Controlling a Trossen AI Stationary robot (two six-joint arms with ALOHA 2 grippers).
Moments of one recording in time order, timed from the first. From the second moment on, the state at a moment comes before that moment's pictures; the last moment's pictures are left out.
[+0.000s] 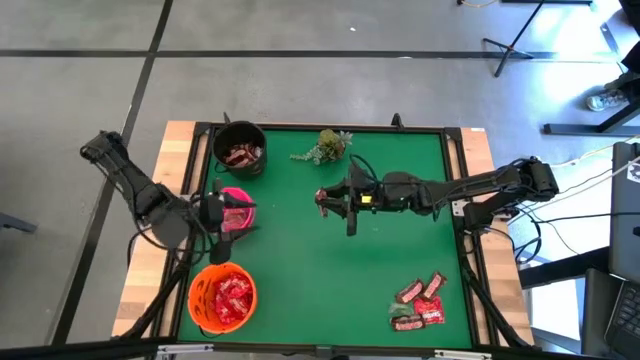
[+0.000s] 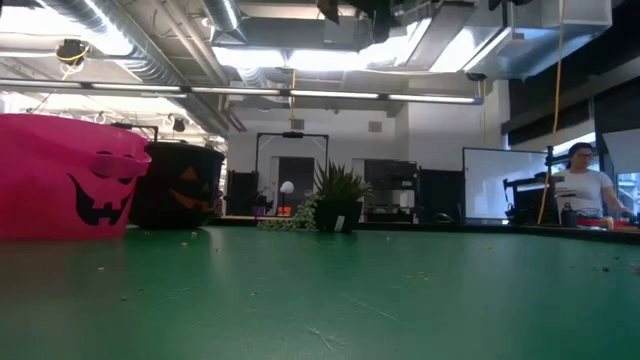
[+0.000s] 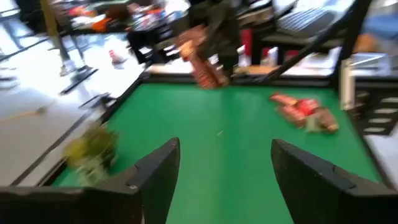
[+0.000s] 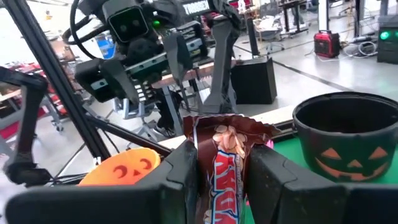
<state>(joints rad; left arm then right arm) -0.69 0.93 0.95 -0.49 -0.89 -0.32 0.10 1.46 0.98 0.48 0.10 0.28</state>
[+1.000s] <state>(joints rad) -0.15 1.04 0.55 0.51 -0.16 -0.26 0.10 1.67 1.13 0.71 0.01 0.23</state>
